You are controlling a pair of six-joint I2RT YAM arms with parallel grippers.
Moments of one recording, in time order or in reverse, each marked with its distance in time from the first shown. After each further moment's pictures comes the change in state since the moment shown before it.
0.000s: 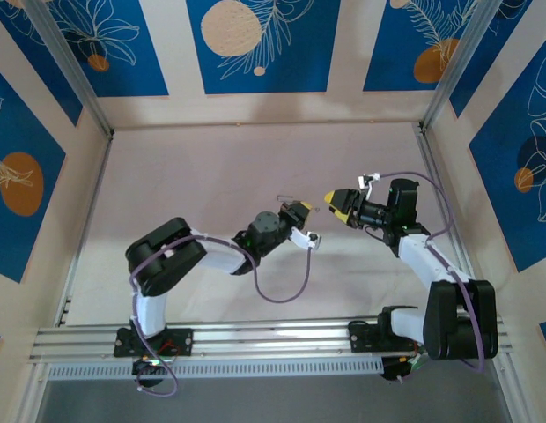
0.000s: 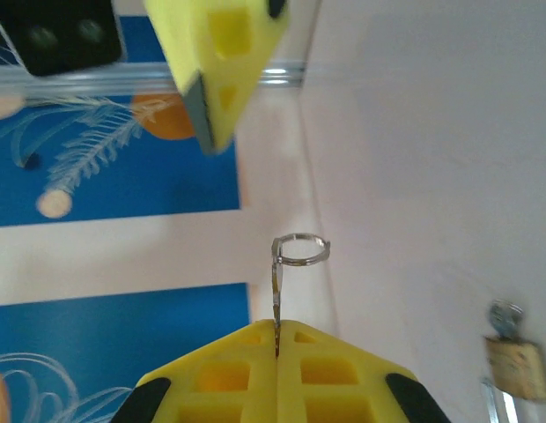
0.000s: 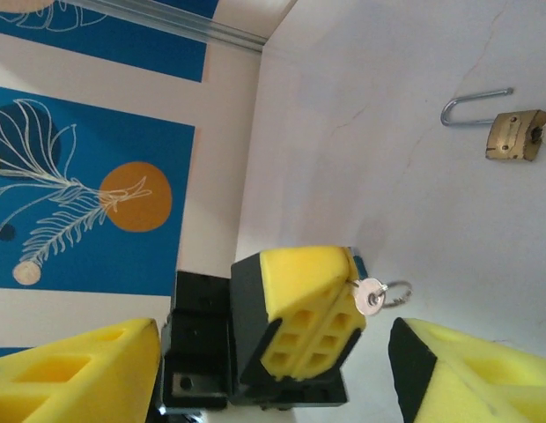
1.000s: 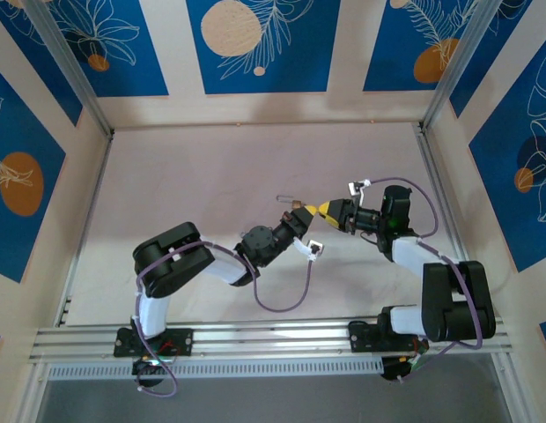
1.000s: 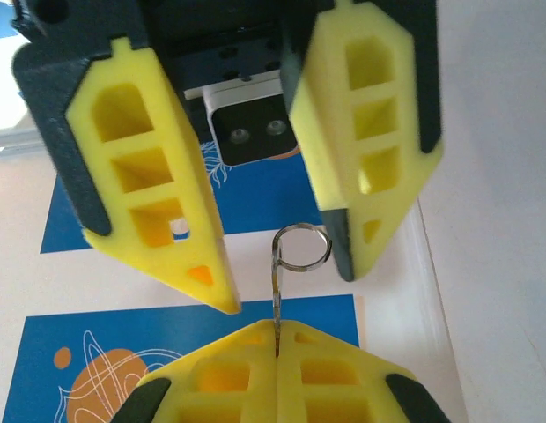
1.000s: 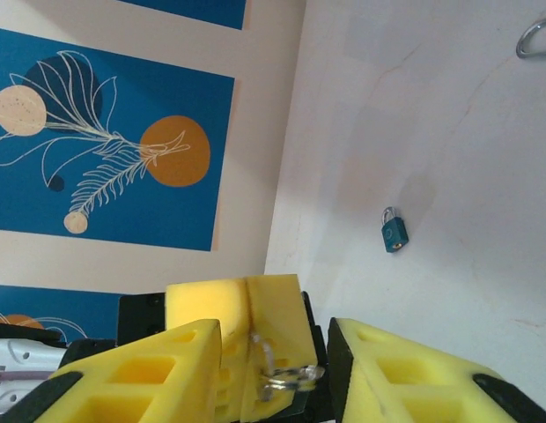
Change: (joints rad) left arm -0.058 0.008 -0.076 0.287 -0.024 0.156; right arm 0.032 0.080 -0.092 0.283 -0.134 0.116
